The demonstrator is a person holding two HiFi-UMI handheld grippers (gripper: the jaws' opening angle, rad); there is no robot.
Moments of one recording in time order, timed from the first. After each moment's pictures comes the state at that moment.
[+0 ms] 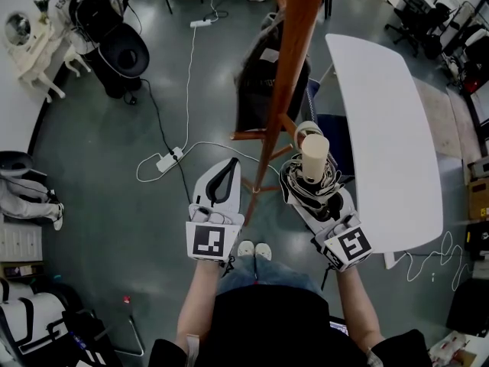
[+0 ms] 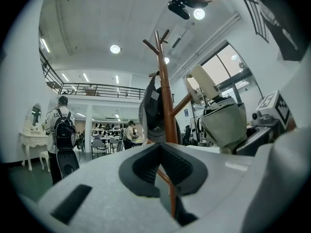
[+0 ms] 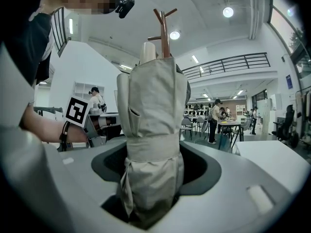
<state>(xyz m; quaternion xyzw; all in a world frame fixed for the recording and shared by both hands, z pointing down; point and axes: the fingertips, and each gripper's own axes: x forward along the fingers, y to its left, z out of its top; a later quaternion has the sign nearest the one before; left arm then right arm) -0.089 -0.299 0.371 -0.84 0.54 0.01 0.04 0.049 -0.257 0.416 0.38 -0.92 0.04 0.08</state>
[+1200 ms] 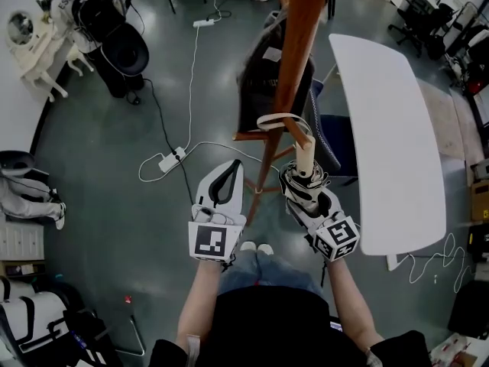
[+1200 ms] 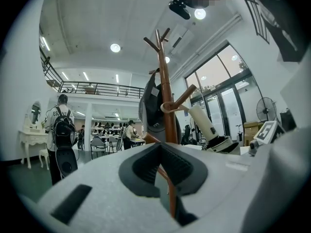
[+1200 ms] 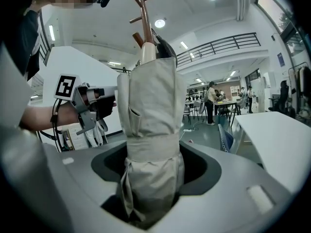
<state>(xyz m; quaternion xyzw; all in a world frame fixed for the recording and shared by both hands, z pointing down) -0.084 -0.298 0.382 -0.84 0.54 0.01 0.03 0.058 -0.267 0.518 0.39 -0.91 0.13 0.10</state>
